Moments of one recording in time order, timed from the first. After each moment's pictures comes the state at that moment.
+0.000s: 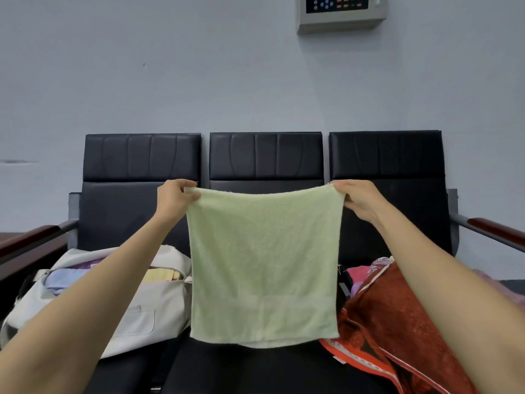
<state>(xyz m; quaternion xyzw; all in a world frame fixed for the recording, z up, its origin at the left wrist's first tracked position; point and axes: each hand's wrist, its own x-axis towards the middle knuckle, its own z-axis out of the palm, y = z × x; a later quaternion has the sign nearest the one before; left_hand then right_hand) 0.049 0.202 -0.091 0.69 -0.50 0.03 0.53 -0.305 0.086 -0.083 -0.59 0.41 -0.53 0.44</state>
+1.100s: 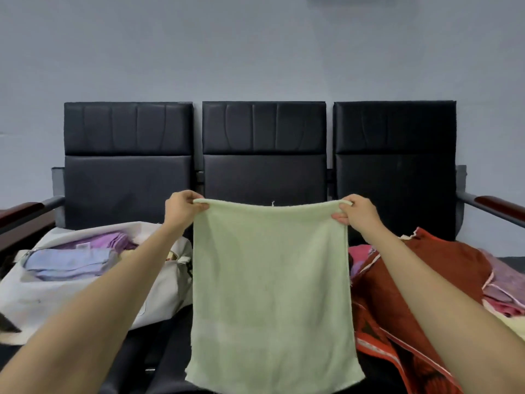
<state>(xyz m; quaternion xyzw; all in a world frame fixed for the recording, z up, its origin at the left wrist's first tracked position) 0.051 0.158 -0.171 0.70 -0.48 -0.09 0.52 -0.308 0.041 -0.188 -0.62 0.52 -0.48 0.34</state>
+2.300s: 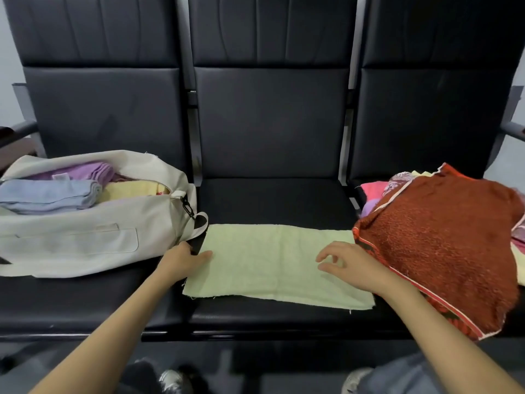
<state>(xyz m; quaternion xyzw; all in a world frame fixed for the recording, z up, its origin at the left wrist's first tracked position) 0.046 0.216 -0.372 0.85 -0.45 -0.23 0.16 -0.308 0.136 -0.351 -0.87 0.43 -0.10 0.23</state>
